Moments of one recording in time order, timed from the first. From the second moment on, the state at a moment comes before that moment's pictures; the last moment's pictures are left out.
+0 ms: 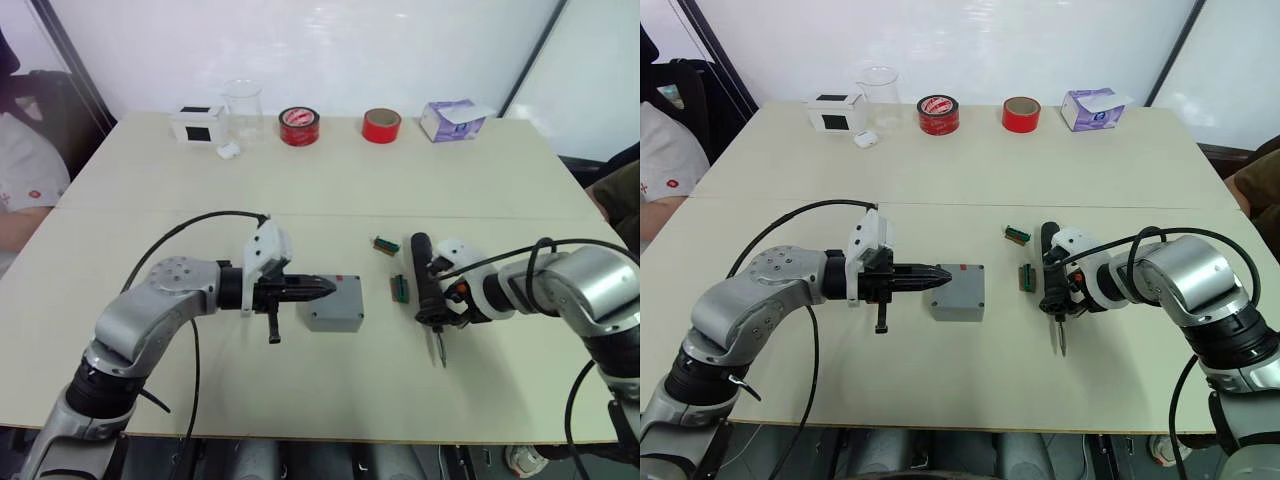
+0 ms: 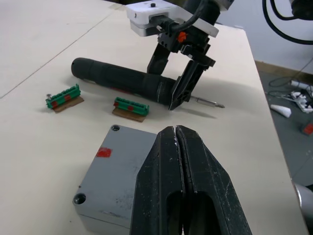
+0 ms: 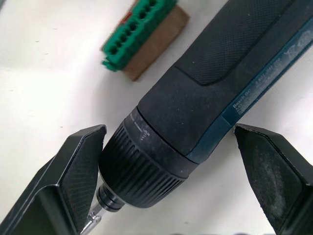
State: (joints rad) left arm -0.43 0.62 -0.14 -0.44 -0.60 0.73 -0.93; right arm -0.62 -0.96 0.26 -0.21 0.59 1.47 0.61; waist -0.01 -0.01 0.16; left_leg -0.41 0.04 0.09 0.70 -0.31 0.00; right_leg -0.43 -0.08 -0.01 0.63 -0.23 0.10
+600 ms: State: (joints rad) left arm -0.42 0.58 -0.17 -0.44 -0.60 0.72 -0.91; right arm -0.86 -1.08 0.56 0.26 0.32 1.24 0.97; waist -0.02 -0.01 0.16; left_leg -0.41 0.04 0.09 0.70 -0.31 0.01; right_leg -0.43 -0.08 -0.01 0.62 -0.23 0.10
